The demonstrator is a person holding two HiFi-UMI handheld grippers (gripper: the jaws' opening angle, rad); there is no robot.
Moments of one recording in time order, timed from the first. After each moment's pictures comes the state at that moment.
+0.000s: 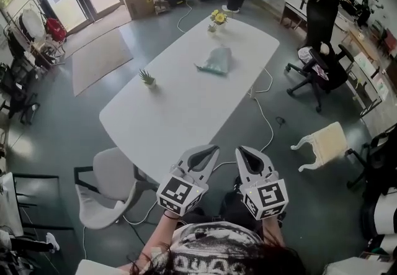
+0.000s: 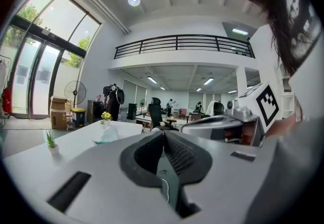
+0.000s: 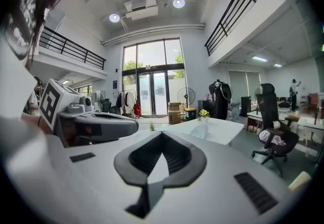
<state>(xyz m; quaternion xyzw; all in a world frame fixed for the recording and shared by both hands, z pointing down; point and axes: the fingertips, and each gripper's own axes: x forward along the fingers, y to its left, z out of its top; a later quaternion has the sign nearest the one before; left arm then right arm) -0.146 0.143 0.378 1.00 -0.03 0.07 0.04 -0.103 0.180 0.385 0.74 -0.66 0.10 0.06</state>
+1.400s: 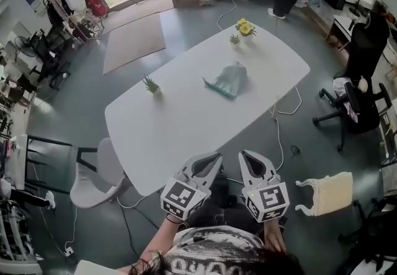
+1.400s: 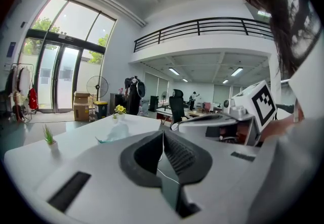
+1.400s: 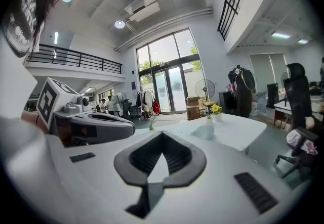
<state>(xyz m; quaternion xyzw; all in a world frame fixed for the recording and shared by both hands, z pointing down) 0.025 0.097 0.404 0.97 -0.18 0.12 0.07 0.078 0.113 0.411 0.63 -0.76 0.13 0.05</state>
